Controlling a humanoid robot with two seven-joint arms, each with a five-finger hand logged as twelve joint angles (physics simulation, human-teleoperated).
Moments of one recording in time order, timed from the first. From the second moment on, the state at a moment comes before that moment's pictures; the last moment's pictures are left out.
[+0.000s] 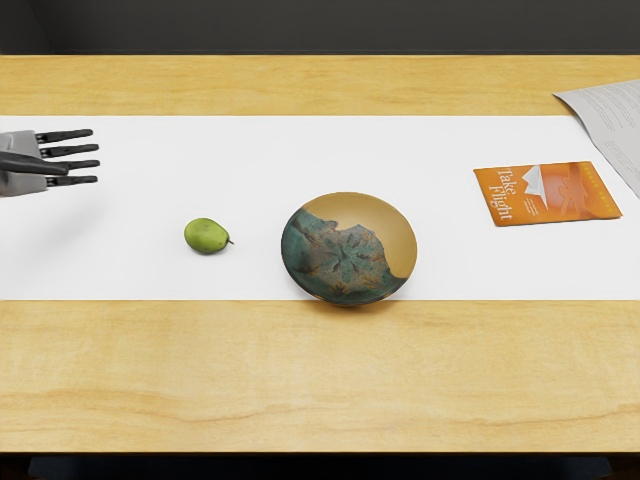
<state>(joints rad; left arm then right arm) -0.89 0.78 -0.63 -0.70 -0.22 -0.61 0.61 -0.05 0.00 0.08 0.26 -0.14 -0.03 0.08</state>
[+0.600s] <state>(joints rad) -1.08 0.60 -0.59 -0.73 0.11 -0.61 0.61 -0.05 0.00 0.08 0.26 -0.14 -0.03 0.08</state>
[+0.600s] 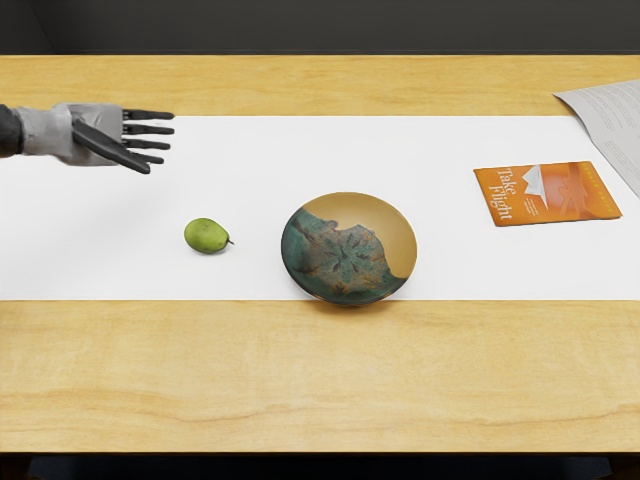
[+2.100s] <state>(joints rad) -1.07 0.48 -0.22 -1.39 1.27 -0.15 0.61 -0.05 0.00 0.08 0.26 -0.14 -0.03 0.08</state>
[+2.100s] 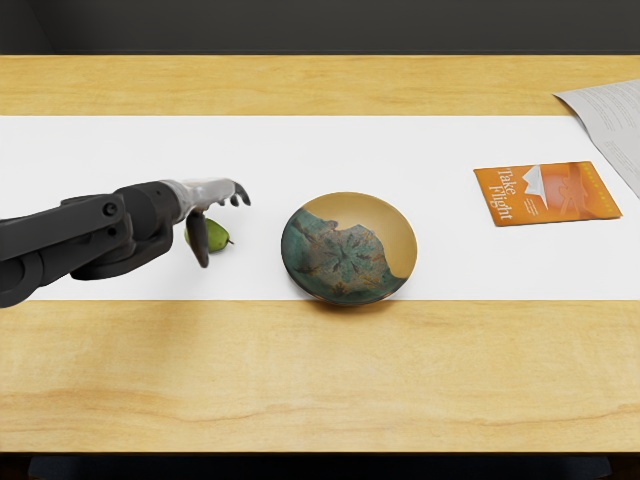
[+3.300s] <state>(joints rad) -1.02 0.51 -0.21 -1.39 1.28 -0.07 0.61 -0.05 0.00 0.08 0.26 -0.14 -0.03 0.08</state>
